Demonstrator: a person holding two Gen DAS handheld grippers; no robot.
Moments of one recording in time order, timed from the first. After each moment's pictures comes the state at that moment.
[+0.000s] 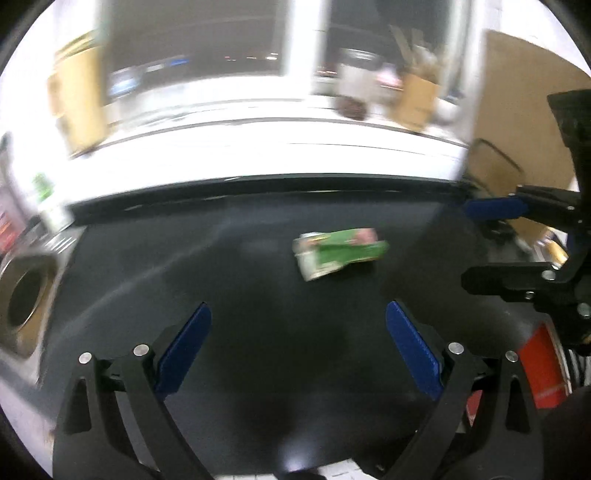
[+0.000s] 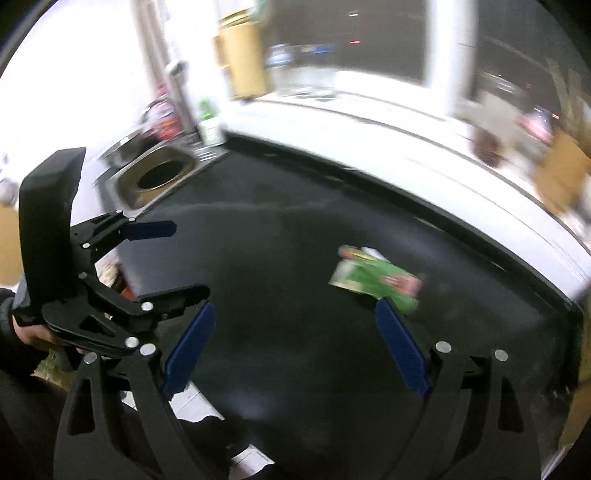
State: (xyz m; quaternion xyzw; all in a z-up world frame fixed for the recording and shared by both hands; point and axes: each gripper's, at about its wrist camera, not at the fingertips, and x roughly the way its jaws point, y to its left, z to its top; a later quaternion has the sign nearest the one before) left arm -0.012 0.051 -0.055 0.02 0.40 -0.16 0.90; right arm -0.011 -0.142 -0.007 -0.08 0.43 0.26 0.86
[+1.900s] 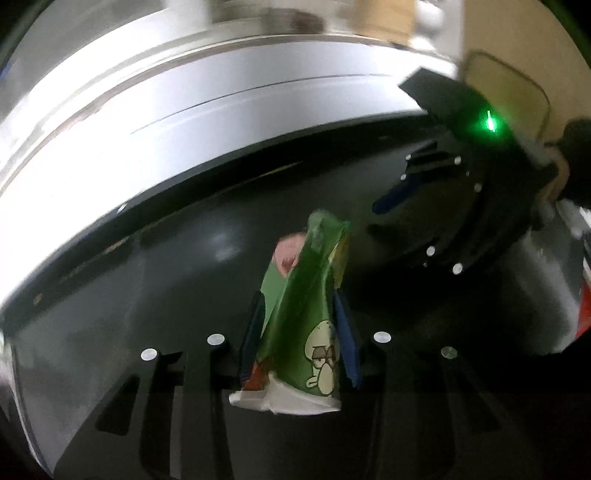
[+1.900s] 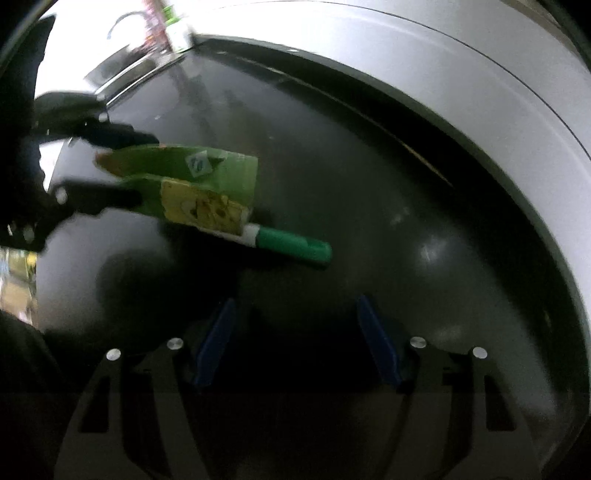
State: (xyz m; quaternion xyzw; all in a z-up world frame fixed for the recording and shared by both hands) left arm 0.171 -0.010 -0.159 0.13 0.44 -0.25 0.85; right arm 0.220 -0.186 -0.209 -0.20 0.52 0.36 0.75
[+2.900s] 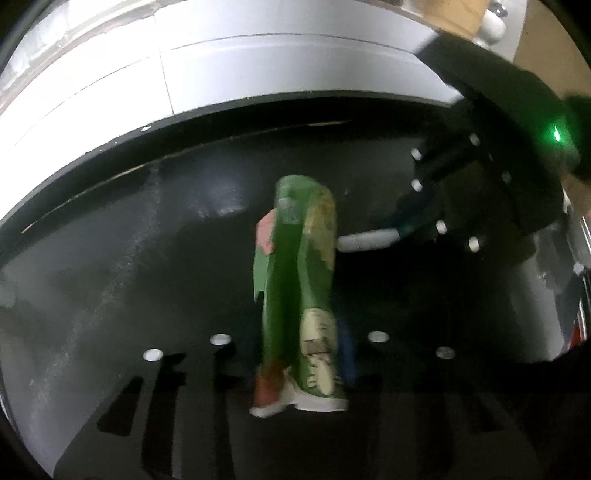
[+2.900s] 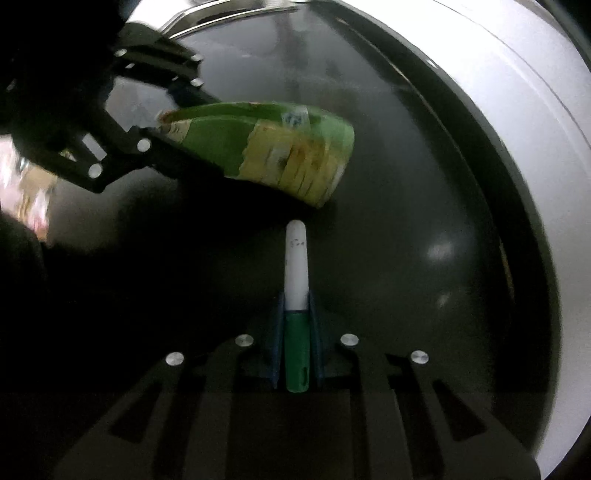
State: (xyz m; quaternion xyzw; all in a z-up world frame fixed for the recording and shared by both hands) left arm 0.188 -0.001 -0.199 0.07 0.51 -0.21 0.83; right arm 0.227 -0.128 -0.214 -0.32 0.51 0.47 0.65
